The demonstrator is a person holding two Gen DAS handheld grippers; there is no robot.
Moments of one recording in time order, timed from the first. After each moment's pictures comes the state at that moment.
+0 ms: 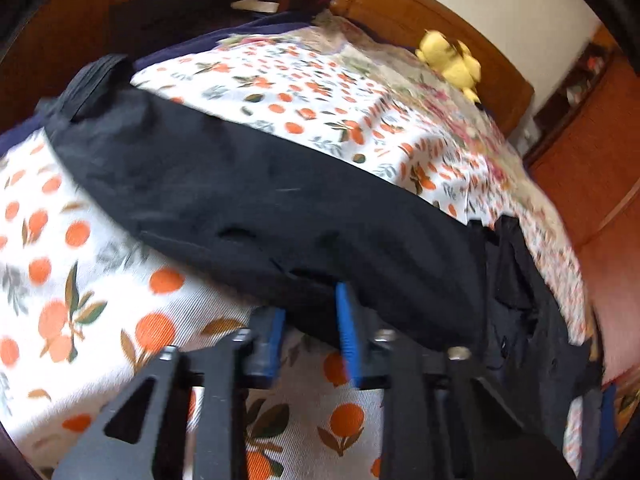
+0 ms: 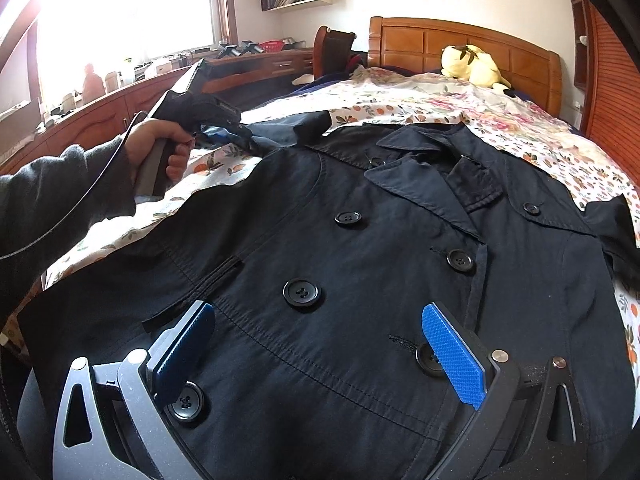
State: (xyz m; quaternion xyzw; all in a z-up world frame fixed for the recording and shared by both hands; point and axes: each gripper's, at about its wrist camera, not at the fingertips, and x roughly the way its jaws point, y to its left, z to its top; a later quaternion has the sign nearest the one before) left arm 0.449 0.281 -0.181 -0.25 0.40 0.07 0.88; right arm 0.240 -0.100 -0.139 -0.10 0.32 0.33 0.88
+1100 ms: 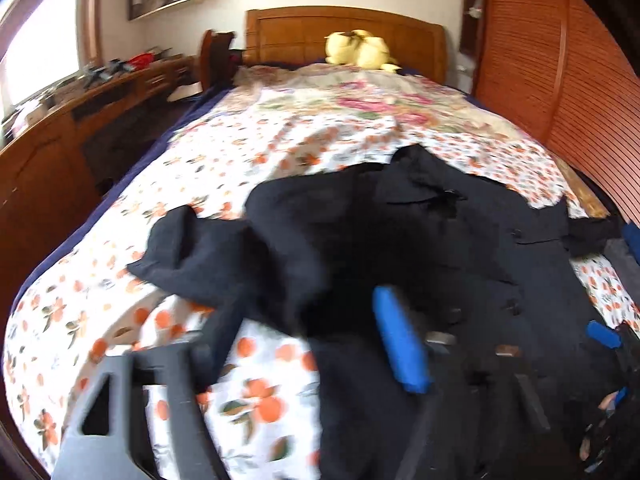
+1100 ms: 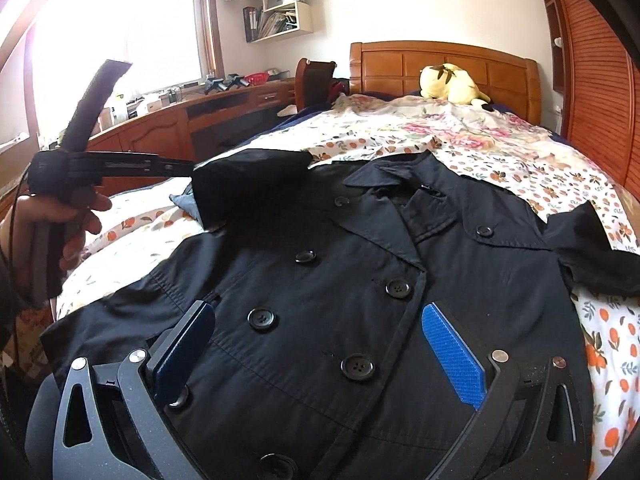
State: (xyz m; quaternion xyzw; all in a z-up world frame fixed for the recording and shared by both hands) left arm 0.304 0.152 -0.094 -0.04 0.36 0.05 0.93; right arm 0.239 -0.143 -0.114 -0.06 0.28 0.31 0.90
